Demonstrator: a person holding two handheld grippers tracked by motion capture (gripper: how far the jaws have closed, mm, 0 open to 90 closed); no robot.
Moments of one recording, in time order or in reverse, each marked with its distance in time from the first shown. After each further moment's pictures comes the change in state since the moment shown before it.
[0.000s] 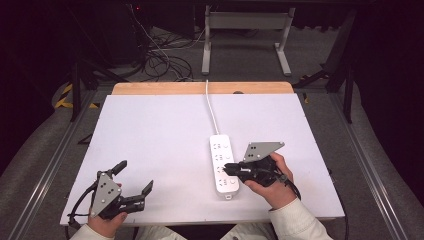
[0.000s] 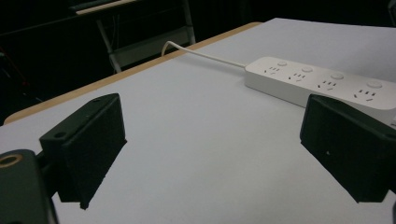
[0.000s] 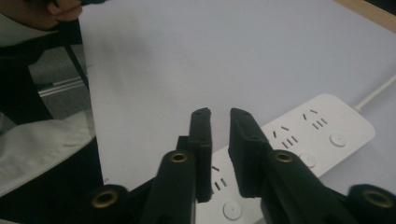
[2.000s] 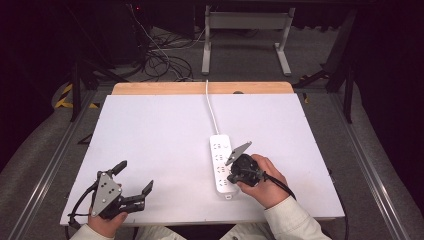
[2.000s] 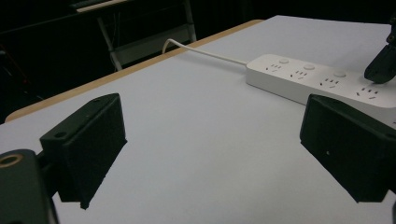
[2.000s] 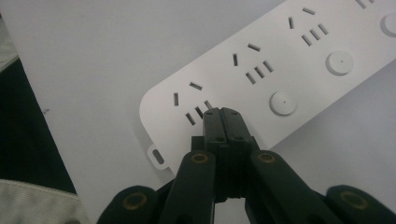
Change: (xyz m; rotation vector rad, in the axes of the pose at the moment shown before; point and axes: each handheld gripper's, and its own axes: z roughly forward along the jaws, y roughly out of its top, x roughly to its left) left arm 0.000 0.000 0.001 0.009 0.006 -0.001; right arm -0.009 -0.011 0.049 0.451 -0.049 0.048
